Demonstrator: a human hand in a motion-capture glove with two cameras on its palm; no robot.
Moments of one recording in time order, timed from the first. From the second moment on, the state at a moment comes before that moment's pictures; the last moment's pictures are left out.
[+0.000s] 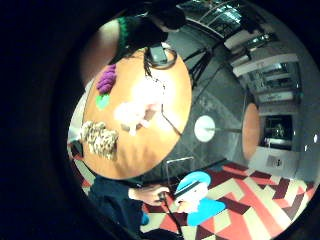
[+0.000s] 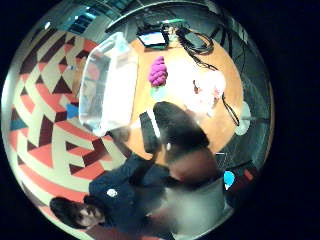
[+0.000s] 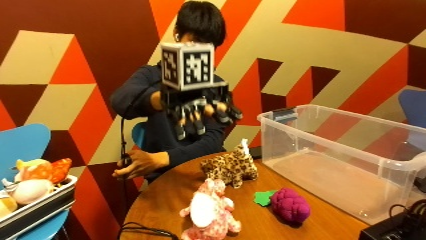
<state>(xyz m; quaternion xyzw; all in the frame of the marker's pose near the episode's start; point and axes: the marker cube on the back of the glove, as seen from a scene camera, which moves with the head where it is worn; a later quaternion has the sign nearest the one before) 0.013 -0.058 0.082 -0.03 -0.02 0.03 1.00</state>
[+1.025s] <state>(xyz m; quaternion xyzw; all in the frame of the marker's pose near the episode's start) 0.008 -0.103 0.259 0.06 -0.07 0.17 0.98</state>
